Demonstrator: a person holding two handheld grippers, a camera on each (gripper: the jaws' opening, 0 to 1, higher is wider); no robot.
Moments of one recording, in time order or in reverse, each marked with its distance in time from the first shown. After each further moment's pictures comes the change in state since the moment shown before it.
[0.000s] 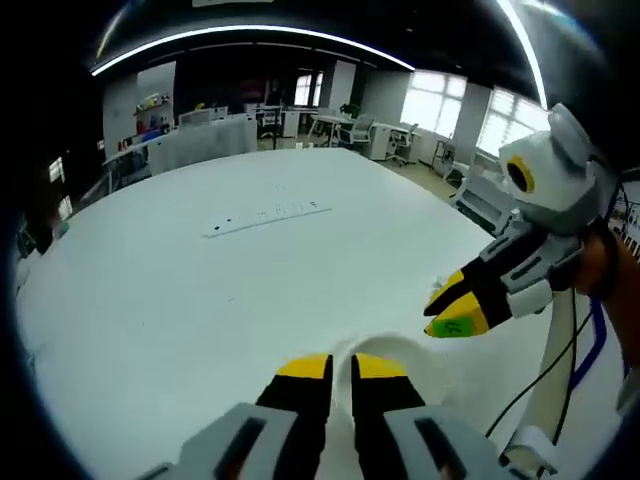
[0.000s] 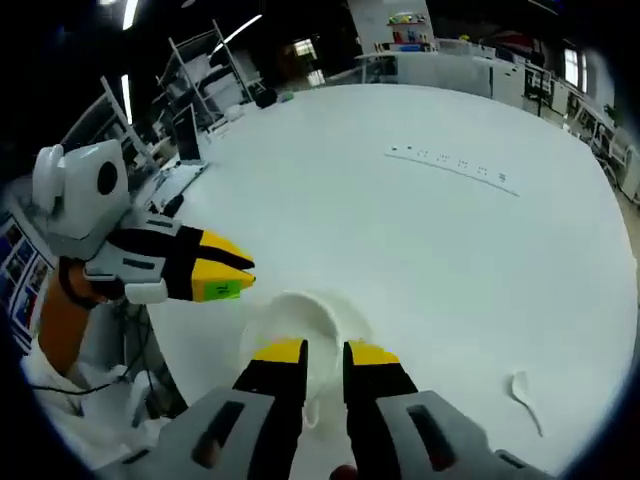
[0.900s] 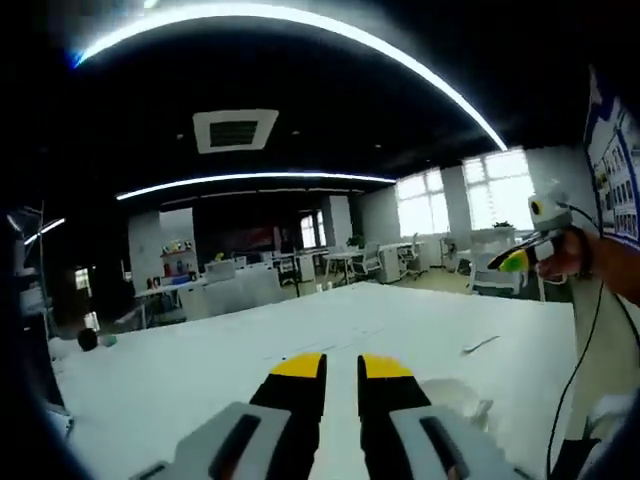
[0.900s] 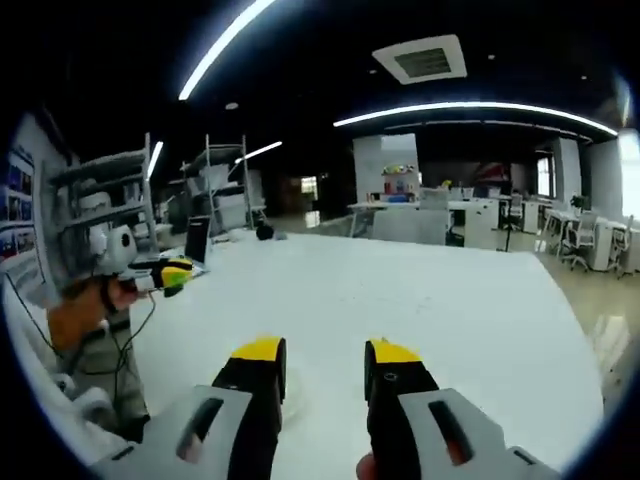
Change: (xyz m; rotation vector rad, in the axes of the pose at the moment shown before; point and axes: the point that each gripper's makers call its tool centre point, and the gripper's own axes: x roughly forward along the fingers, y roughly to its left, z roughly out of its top) left arm -0.113 0.052 0.029 0.288 -0.577 0.185; right arm -0.159 -0.041 -0.005 -0.112 -0.592 -0.157
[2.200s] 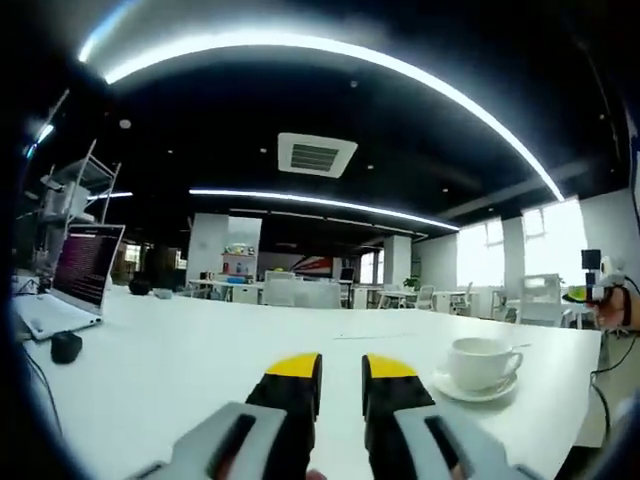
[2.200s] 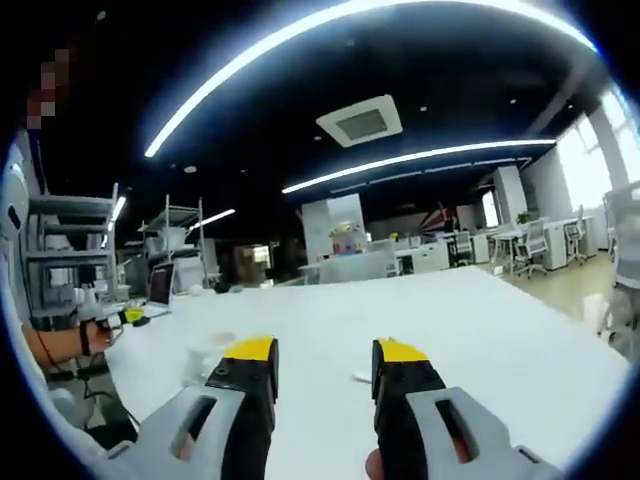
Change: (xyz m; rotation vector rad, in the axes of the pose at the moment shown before) left arm -0.102 0.026 -0.106 -0.246 -0.154 0.228; right arm -0.106 -0.036 -0.098 0.064 -0.285 -0.203
